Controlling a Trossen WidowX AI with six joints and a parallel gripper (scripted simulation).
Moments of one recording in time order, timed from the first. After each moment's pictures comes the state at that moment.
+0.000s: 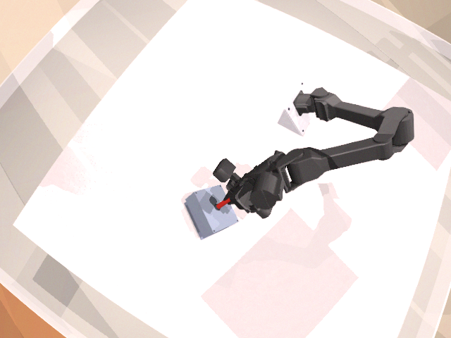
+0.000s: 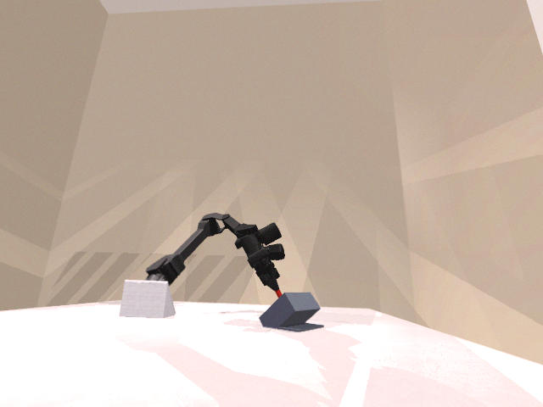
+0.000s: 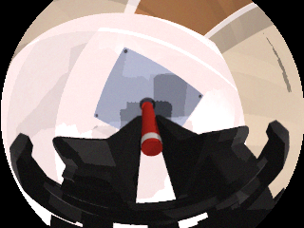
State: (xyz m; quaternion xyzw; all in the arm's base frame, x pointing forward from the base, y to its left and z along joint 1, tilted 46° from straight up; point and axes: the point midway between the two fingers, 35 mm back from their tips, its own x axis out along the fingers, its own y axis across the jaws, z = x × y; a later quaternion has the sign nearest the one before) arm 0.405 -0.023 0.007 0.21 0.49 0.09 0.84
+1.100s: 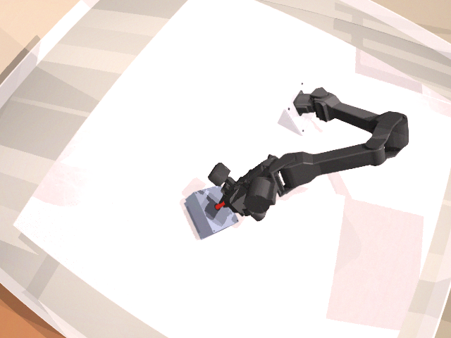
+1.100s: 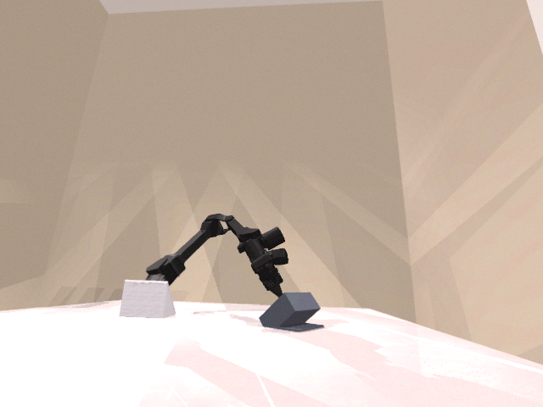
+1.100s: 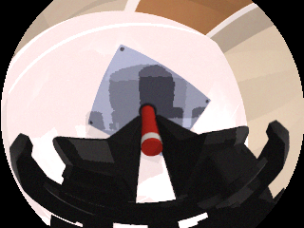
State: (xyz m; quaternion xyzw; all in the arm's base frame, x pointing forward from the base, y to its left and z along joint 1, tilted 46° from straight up) arm 0.416 -0.016 -0.009 0.21 0.49 0.09 0.84
